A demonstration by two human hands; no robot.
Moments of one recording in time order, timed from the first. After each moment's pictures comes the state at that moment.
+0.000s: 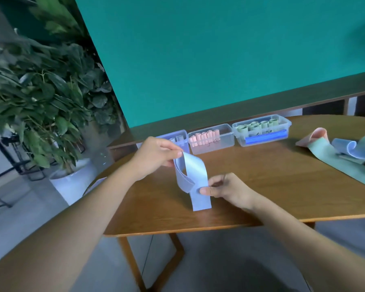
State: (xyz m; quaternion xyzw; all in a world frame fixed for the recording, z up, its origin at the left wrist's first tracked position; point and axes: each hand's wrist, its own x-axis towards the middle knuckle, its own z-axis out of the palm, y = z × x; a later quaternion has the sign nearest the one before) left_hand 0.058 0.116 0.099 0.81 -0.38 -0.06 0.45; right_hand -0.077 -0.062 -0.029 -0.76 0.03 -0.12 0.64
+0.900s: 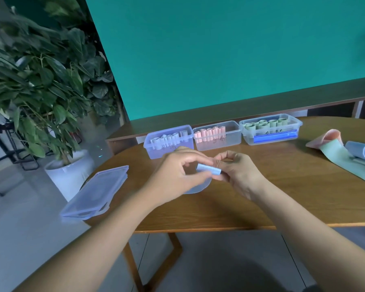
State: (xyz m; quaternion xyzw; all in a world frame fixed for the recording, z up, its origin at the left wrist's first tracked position) left_hand 0.010 0.130 0.062 0.75 -0.54 0.07 0.38; right_hand -0.059 -0.043 0.014 -0.57 0.10 -0.20 0.79
